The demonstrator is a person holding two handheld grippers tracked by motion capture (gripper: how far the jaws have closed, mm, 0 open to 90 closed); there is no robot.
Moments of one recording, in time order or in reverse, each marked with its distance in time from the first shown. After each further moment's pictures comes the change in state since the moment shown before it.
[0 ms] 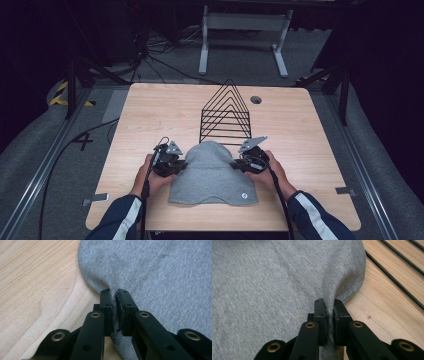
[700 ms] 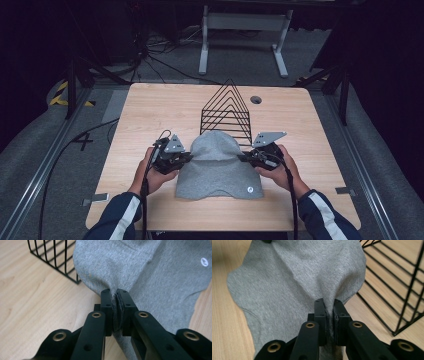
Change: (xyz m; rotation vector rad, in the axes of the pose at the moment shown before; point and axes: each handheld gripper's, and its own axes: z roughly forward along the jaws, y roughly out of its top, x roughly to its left) left arm -0.019 0.032 -0.039 -0.146 0.011 0.109; right arm 0.002 0.010 -0.056 -0.136 -0.035 -0.055
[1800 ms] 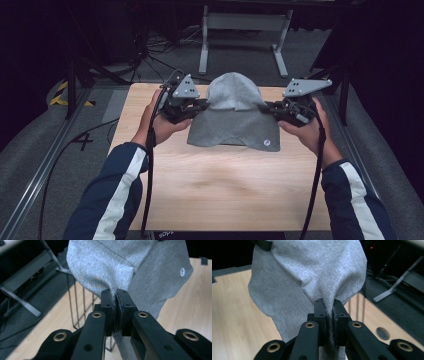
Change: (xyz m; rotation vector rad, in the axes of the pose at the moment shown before) left arm 0.025 0.157 -0.070 -0.150 0.069 0.198; right arm -0.037 0.106 -0.113 -0.167 -0.168 -0.060
